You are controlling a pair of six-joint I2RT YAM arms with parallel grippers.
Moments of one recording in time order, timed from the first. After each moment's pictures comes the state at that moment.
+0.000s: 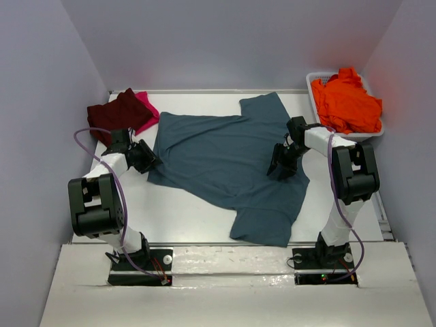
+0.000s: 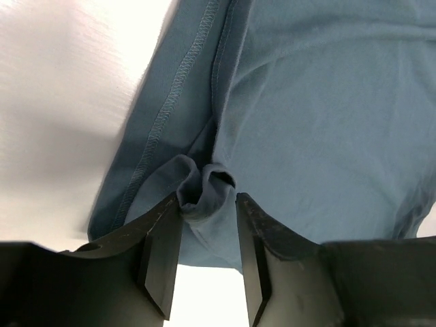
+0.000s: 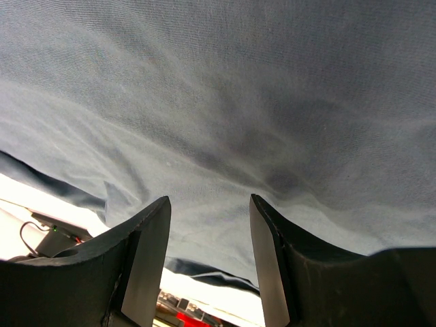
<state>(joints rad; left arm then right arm) 0.15 1.55 0.86 -0.28 0.35 -0.53 0.17 1.89 1.27 -0.83 -0.39 0.48</state>
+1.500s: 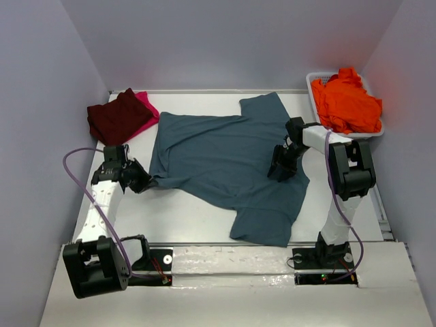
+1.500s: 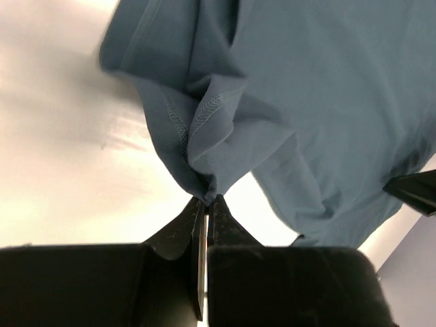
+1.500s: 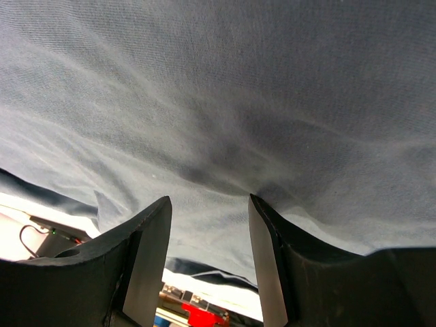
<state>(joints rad) 0.15 1.09 0.75 -0.67 0.32 -0.58 0.16 1.95 1.31 -0.87 -0.37 0.48</state>
